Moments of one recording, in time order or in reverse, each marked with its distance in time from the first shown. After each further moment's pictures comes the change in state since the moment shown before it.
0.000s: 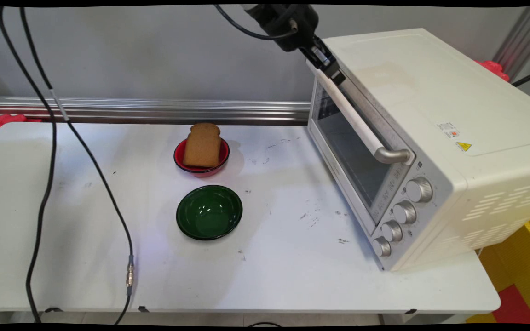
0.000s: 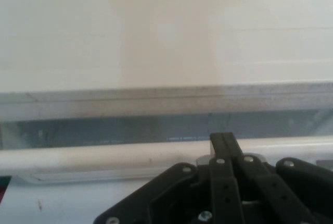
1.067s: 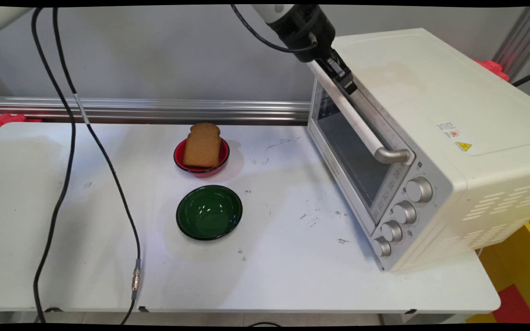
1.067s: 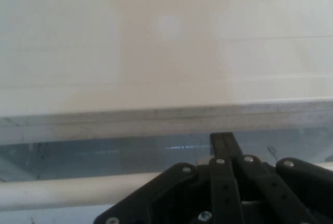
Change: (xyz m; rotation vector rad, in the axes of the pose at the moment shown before) arm 0.009 -0.004 0.037 -0.007 -0.015 0.009
